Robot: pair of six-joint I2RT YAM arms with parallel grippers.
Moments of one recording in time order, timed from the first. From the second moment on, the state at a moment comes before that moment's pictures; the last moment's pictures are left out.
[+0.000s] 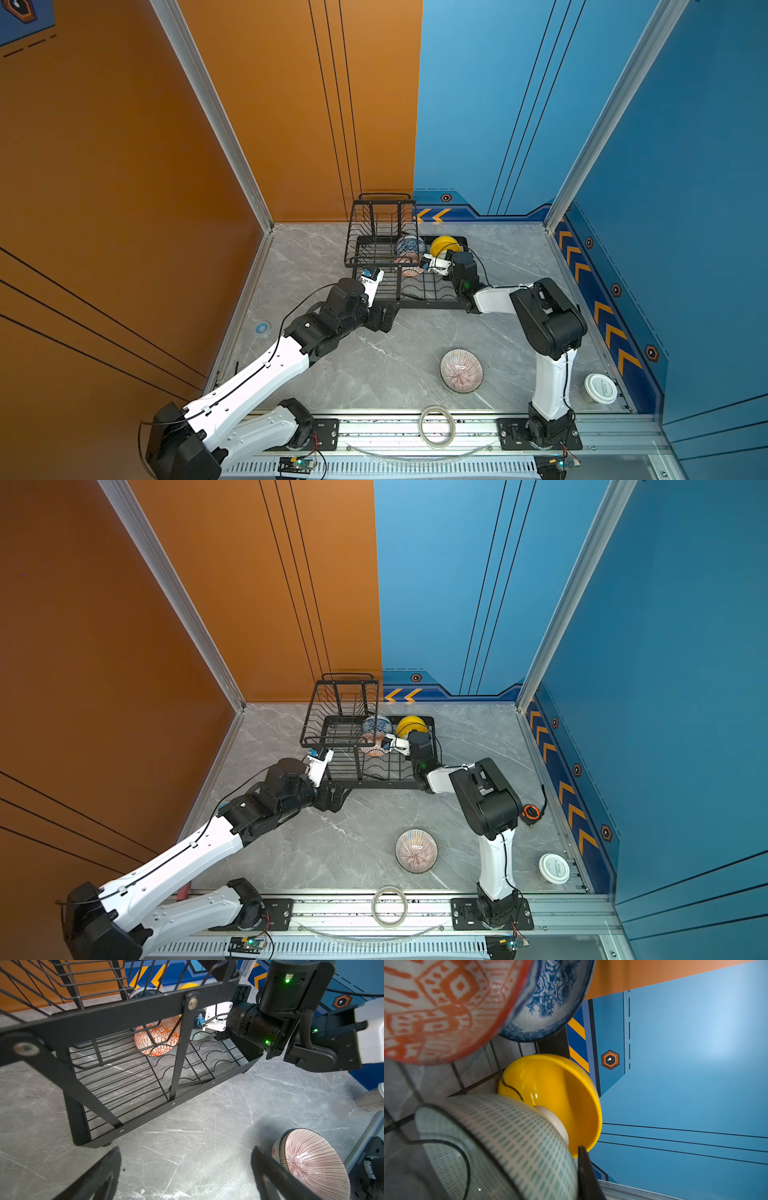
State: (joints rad) left arm -0.66 1.04 0.83 -0.36 -0.02 -0.22; right arm 0.44 2.00 1.05 0.64 0.35 -1.27
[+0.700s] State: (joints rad) left arm -0.65 1.04 0.82 -0.36 -0.01 -0.22; right arm 0.44 1.96 1.07 0.58 0.35 -1.23
